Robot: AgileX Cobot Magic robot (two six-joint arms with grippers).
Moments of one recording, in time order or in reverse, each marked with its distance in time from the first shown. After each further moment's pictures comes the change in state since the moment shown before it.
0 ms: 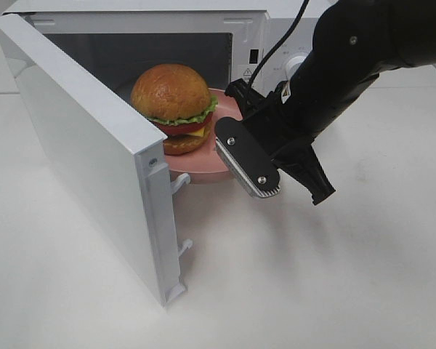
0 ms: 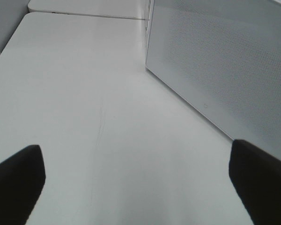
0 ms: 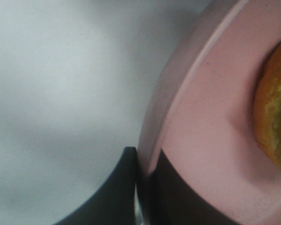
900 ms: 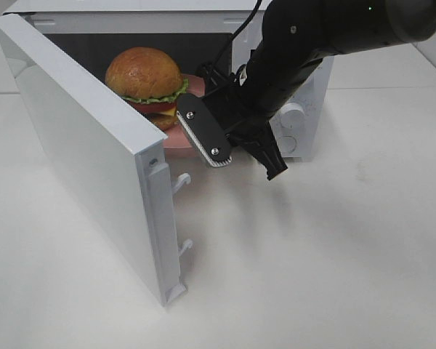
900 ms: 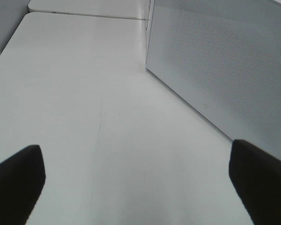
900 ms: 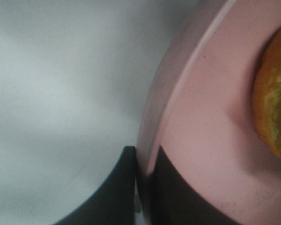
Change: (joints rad) left arm 0.000 0.000 0.000 0.000 0.000 0.000; right arm 0.018 0.167 -0.222 -0.022 0.006 0.073
